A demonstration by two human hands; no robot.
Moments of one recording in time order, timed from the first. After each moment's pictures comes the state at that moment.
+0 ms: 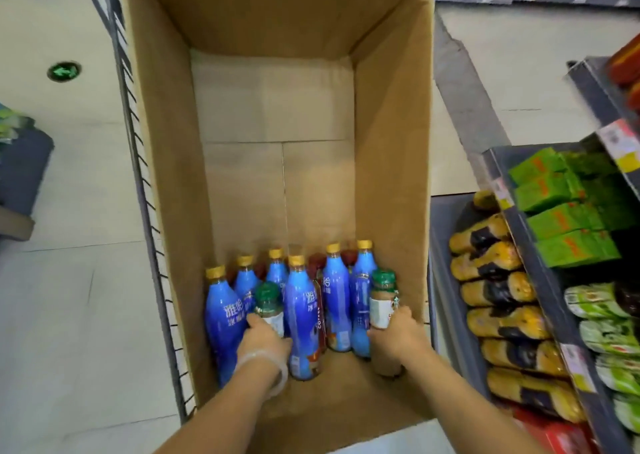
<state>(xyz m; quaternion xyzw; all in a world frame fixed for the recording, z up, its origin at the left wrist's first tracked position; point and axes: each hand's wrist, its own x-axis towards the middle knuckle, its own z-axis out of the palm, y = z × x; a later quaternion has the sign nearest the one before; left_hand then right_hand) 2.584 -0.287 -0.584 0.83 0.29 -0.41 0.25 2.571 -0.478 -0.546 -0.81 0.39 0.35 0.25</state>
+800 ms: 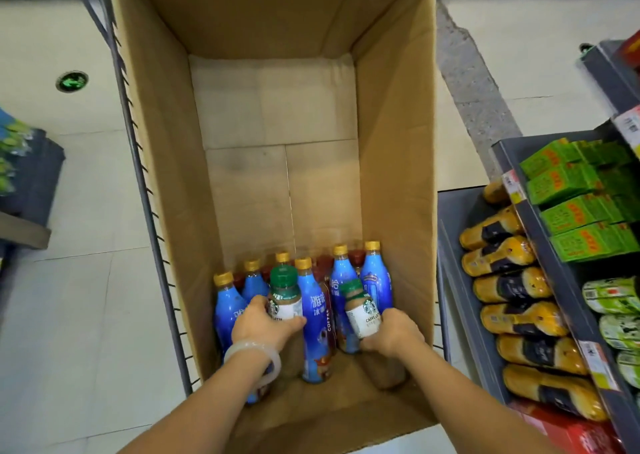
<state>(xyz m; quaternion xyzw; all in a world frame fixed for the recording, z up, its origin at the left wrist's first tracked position) 2.605 -0.270 -0.561 0.85 0.25 -0.30 0.36 2.580 -0.468 -0.564 -0.83 0.29 0.42 0.22</state>
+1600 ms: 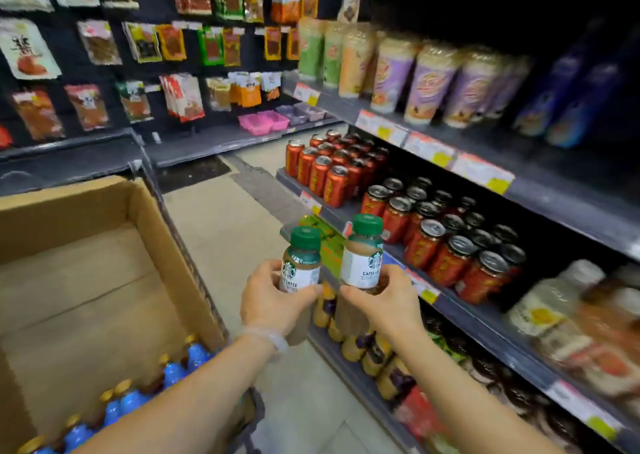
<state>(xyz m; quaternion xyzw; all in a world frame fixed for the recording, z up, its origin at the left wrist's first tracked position) 2.490 -0.523 -0.303 0.78 -0.14 -0.14 0.59 2.383 -0.639 -0.287 -0.76 0.41 -0.22 0.45</state>
